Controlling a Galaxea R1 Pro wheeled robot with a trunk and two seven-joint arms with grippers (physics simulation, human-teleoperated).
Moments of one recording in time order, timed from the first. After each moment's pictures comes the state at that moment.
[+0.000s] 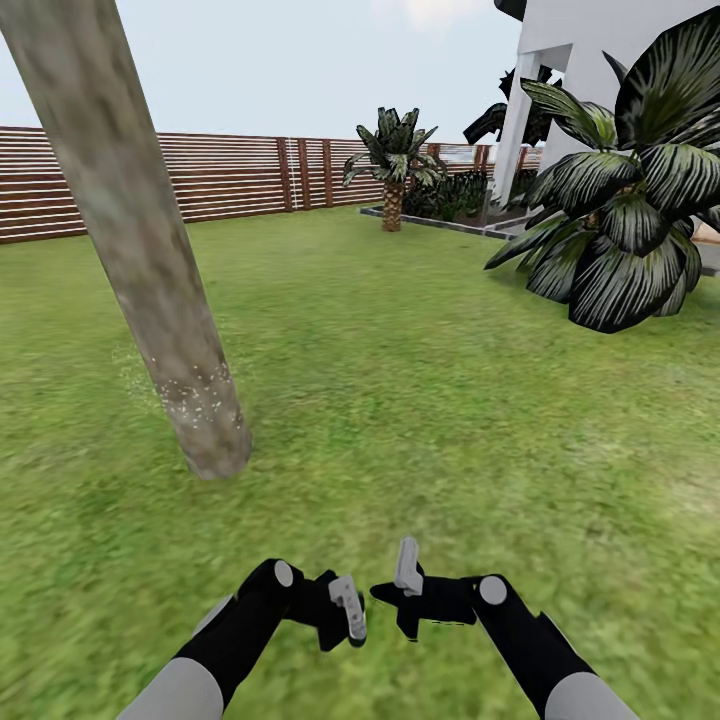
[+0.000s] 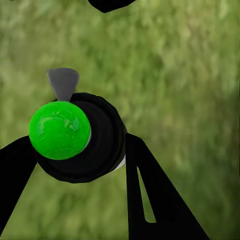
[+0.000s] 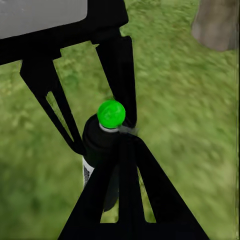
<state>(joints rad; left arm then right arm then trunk) -0.55 -0.12 -0.27 -0.76 -0.72 0.18 -0.91 -0.52 -0.01 0.23 -0.73 0.37 -0.27 0.92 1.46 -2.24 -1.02</state>
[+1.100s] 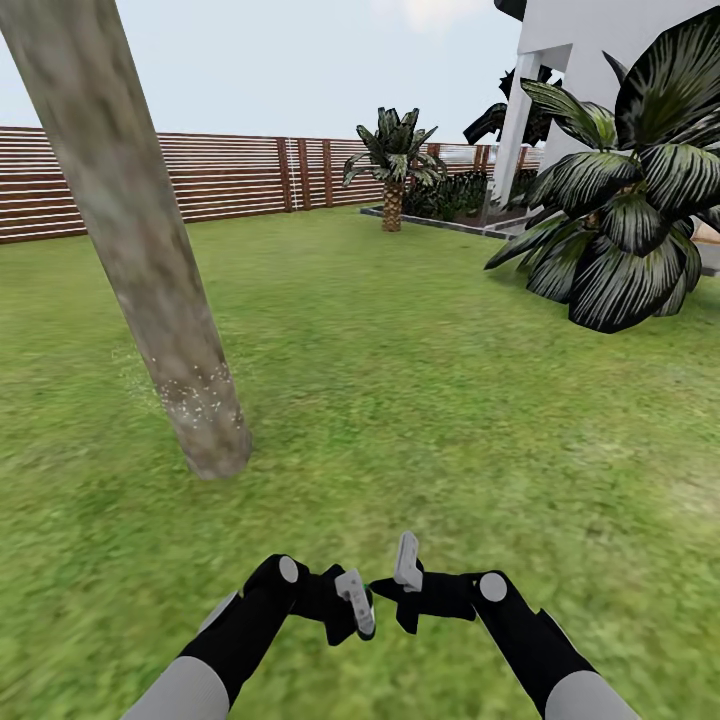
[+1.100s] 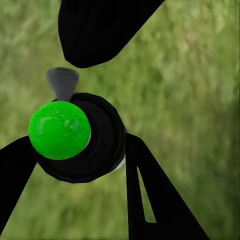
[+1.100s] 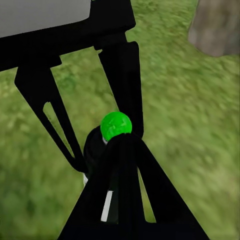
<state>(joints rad) -0.55 -0.14 -0.27 -0.78 -0.71 0.18 -0.91 -0.52 -0.02 0.23 -0.75 0.37 -0.27 0.92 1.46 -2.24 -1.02</state>
